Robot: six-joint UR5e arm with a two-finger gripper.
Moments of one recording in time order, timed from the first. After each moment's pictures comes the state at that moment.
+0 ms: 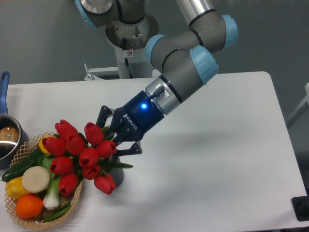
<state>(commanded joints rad) 2.50 -1.90 -1.67 -0.80 0.33 1.05</state>
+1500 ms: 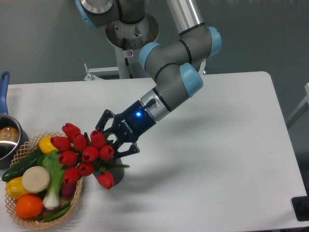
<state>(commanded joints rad) 2.52 -1.88 -1.88 -0.80 0.36 1.18</state>
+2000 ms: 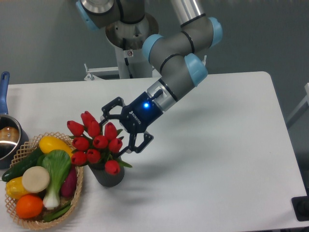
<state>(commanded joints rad) 2.62 -1.77 -1.98 -0.80 0.36 1.21</state>
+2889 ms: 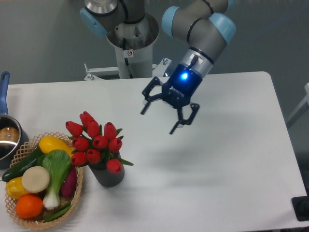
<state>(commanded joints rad) 2.80 -1.65 -1.96 -0.81 0.93 1.22</state>
